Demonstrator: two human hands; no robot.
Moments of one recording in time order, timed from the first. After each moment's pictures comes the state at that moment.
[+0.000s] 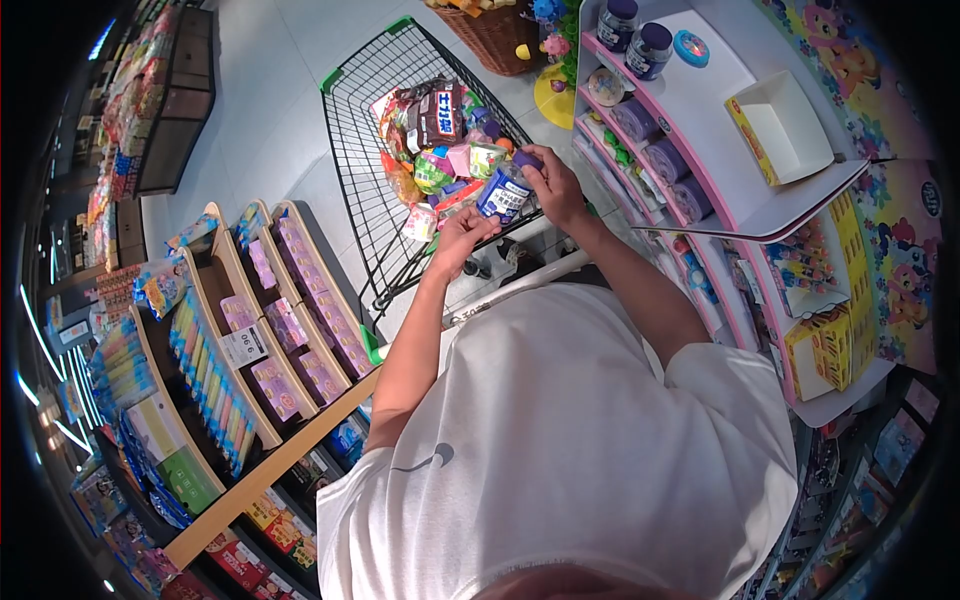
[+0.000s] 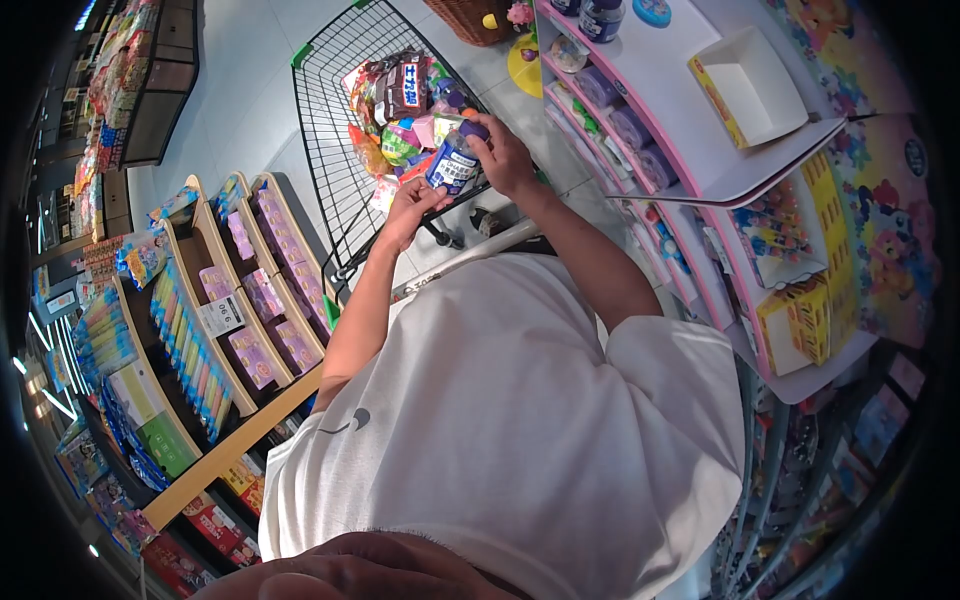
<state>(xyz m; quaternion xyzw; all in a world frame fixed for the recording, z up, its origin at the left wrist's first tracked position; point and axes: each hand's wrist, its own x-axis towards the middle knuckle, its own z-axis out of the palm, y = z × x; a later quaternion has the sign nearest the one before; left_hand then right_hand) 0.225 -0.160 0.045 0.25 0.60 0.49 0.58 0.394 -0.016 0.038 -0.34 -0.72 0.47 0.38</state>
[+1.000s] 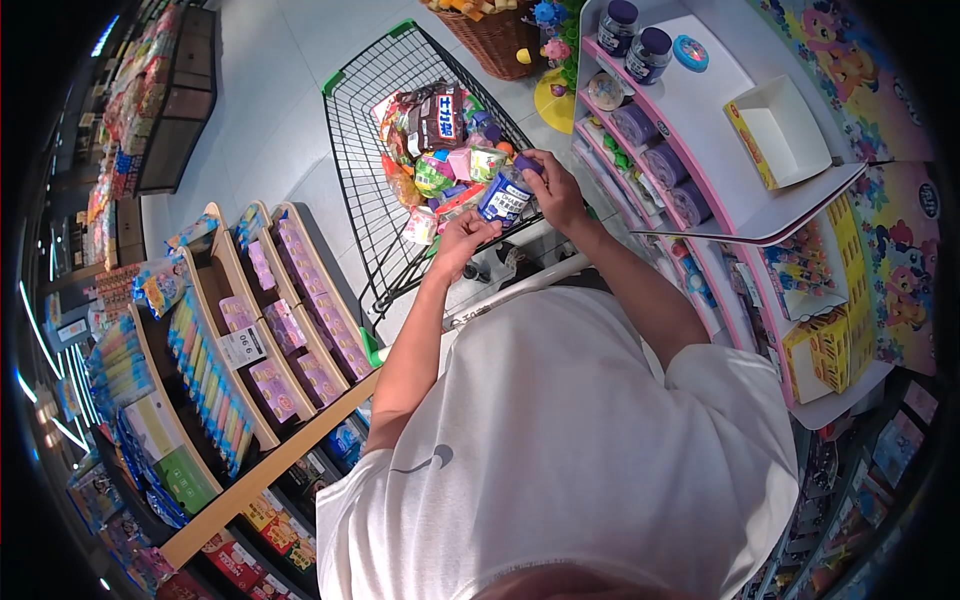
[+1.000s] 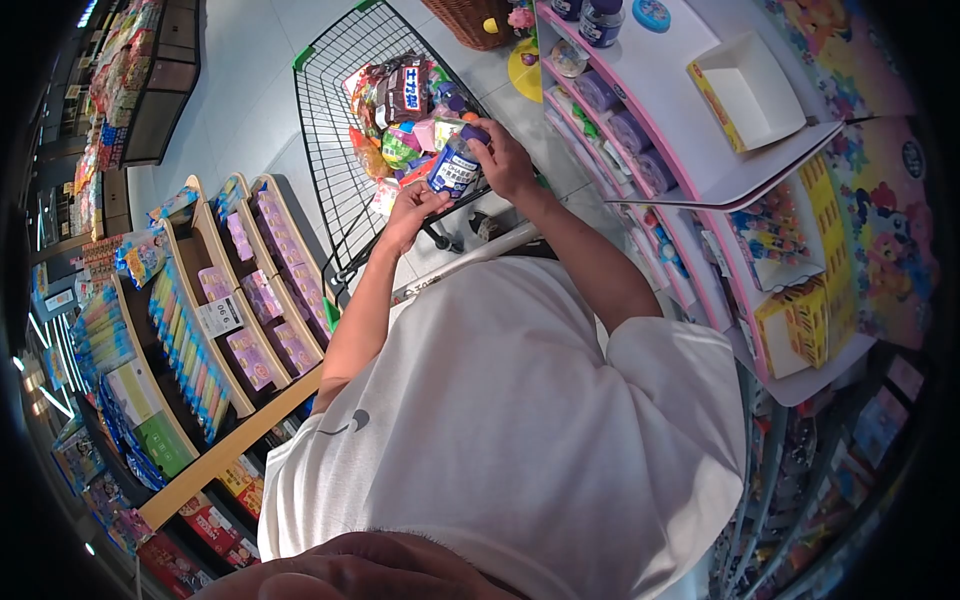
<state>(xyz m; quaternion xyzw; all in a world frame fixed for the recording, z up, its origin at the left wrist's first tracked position) 0.226 -0.160 0.043 0.25 0.60 0.48 0.58 0.393 -0.015 0.027 -0.33 -0.71 0.49 0.37</state>
